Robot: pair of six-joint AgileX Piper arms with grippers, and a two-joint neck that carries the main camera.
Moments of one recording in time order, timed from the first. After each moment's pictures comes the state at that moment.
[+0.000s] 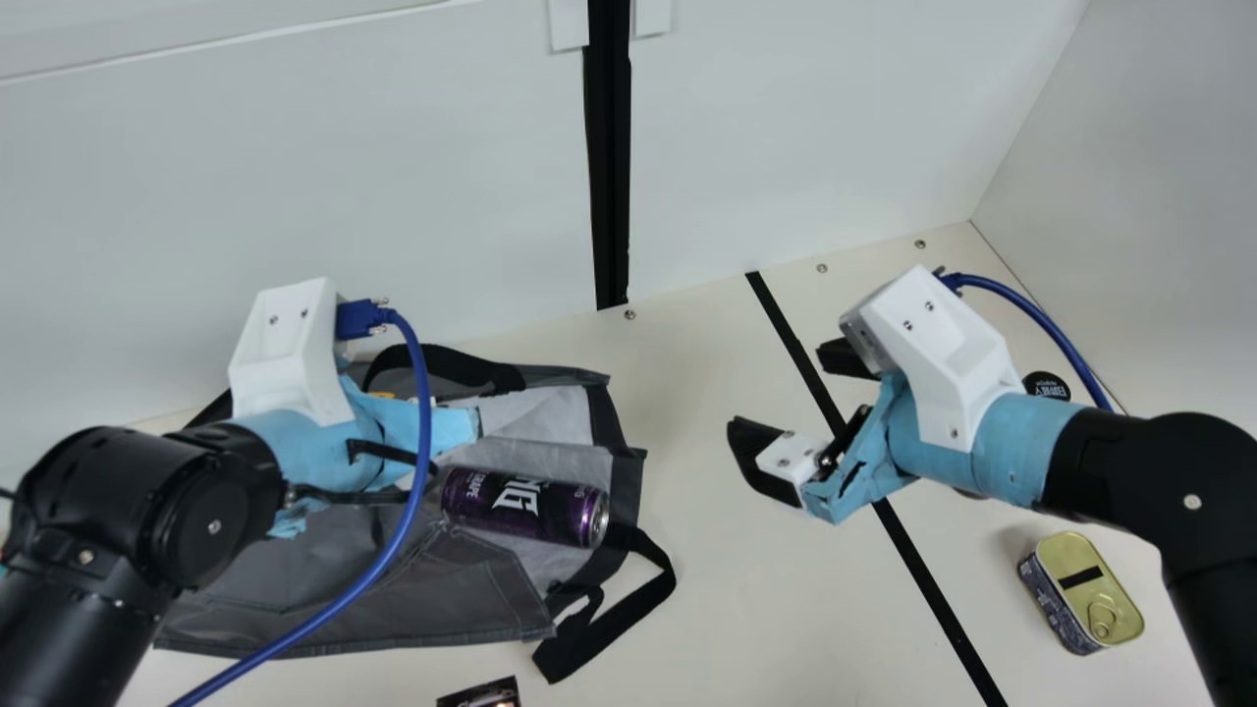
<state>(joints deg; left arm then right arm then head) -36.0 100.5 -99.3 -0.9 54.9 -23.3 -16.8 63.6 -62.8 37.6 52.7 -51.0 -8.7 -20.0</state>
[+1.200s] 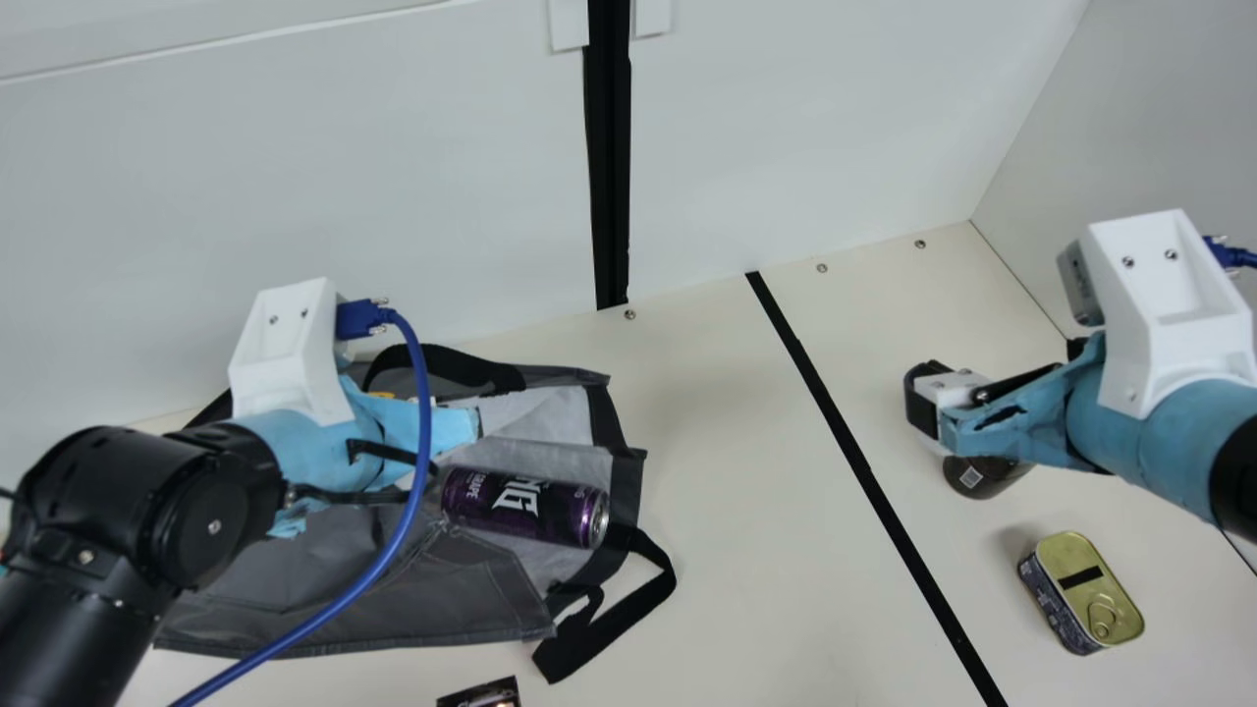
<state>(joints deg) -36.0 100.5 -99.3 -0.9 54.9 -23.3 -15.8 59.3 -79.0 -1.6 65.1 -5.5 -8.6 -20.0</state>
